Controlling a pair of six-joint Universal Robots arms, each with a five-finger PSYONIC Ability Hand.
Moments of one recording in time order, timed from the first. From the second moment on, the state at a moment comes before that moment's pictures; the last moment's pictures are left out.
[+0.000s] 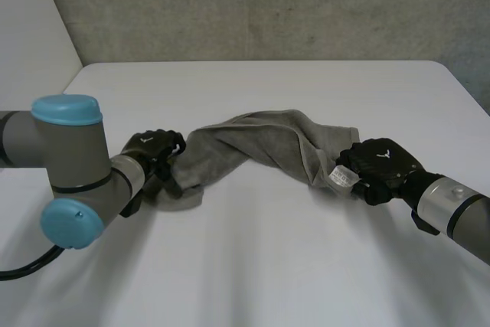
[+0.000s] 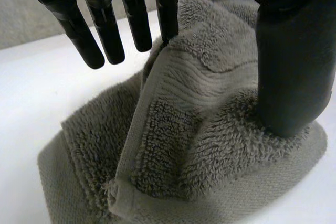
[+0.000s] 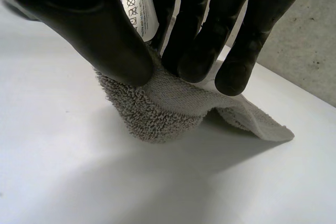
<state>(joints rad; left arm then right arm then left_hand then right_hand) 4.34 -2.21 -1.36 3.14 -1.52 3.17 1.66 -1.24 1.81 -0.17 0.91 2.73 0.49 0.48 0.48 0.48 0.49 1.30 1.29 1.33 1.33 1.13</state>
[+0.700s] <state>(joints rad) 4.35 -1.74 -1.34 3.12 -1.50 3.21 1.52 -1.70 1.44 0.10 0.92 3.07 1.41 1.44 1.54 1.52 1.46 1.30 1.29 1.33 1.33 1.14</state>
